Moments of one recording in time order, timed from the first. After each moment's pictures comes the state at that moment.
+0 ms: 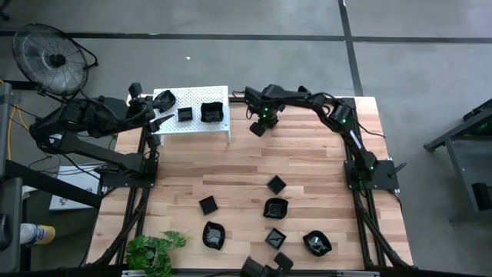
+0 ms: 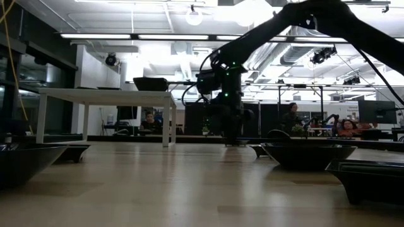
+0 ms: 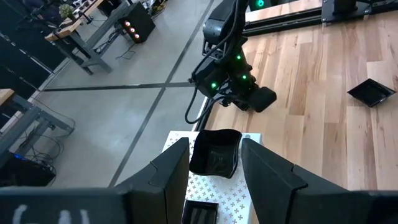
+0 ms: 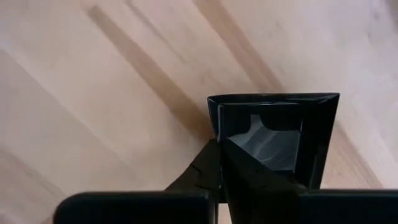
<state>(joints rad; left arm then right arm) -0.07 0.82 1.43 -1.10 -0.62 0.15 -0.53 2.31 1.87 -1.07 0.00 0.16</state>
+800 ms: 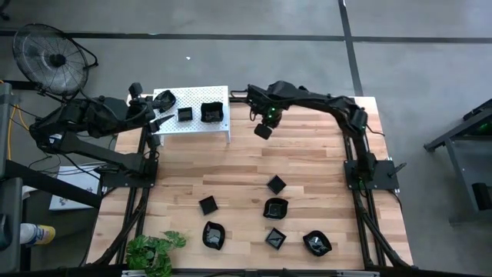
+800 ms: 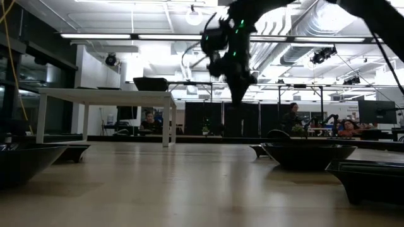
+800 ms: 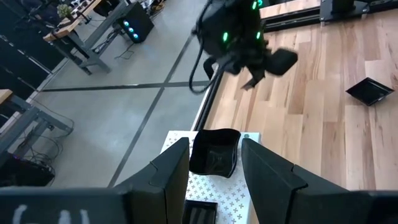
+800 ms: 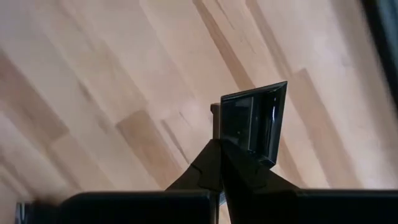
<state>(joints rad) -0.07 0.82 1.43 -1.11 -0.61 0.15 -0.43 2.07 1.87 -1.25 0.04 0.11</state>
